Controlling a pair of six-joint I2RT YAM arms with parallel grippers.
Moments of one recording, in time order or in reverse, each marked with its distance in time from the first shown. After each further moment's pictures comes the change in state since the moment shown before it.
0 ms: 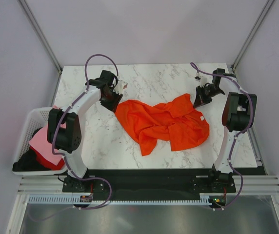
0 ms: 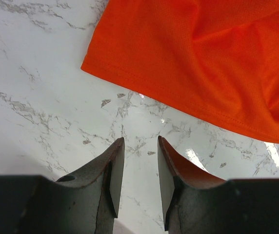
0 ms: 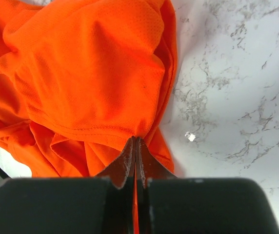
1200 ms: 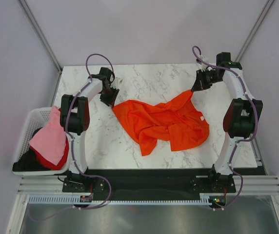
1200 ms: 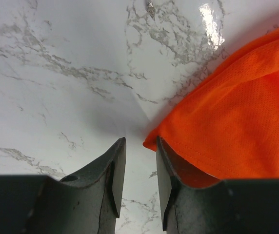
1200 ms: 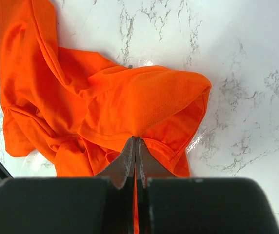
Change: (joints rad) left arm 0.107 0.360 0.268 0.024 0.007 -0.030; right arm 0.041 -0.156 0.139 -0.016 -0.112 0.003
